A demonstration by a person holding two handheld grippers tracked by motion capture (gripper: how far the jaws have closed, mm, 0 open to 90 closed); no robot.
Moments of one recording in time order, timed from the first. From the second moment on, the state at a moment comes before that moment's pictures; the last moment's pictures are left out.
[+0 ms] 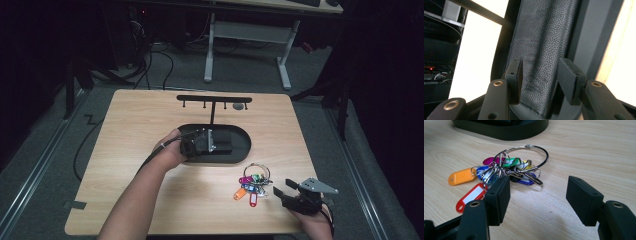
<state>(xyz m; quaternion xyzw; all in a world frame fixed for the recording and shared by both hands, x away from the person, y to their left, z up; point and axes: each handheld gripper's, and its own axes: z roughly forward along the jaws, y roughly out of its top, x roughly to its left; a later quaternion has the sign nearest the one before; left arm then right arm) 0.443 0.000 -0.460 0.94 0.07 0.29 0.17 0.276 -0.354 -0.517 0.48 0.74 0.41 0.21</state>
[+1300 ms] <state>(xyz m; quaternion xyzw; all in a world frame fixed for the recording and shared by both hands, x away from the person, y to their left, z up) 0.337 0.116 -0.511 0.89 0.26 0.18 0.34 0.276 -0.351 -0.521 0.48 0.75 0.40 0.21</state>
